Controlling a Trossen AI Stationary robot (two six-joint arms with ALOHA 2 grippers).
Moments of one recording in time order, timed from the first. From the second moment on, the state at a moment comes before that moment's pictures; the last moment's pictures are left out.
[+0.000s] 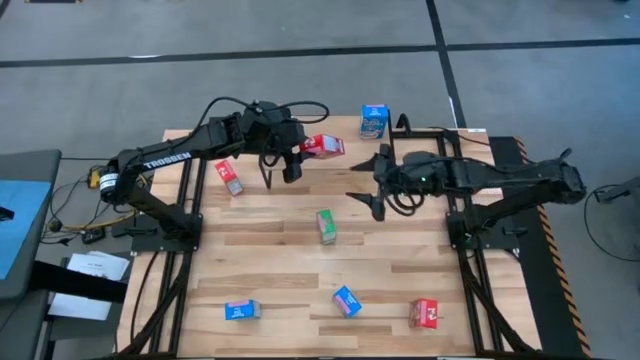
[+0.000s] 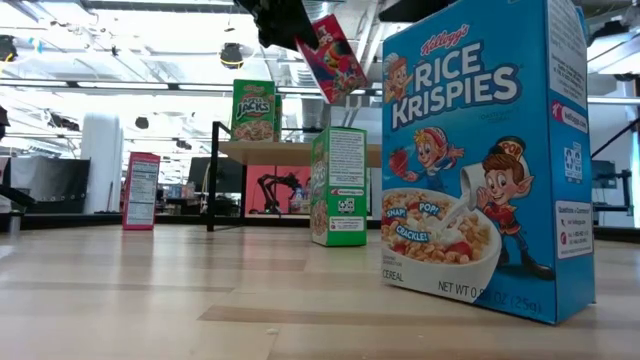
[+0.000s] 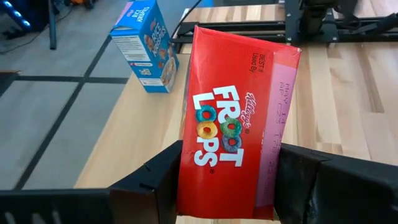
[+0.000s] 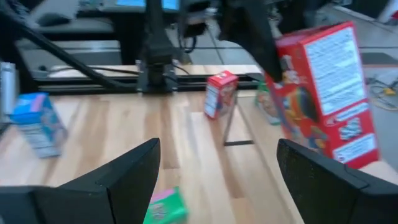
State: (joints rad) left arm 0.33 1.46 1.47 -0.50 -0.05 0.20; right arm -0.02 1.15 1.03 -0.17 0.18 -0.02
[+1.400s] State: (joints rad) left arm 0.26 1.46 1.47 -0.50 0.05 0.22; right arm -0.17 1.30 1.03 0.06 0.15 -0.21
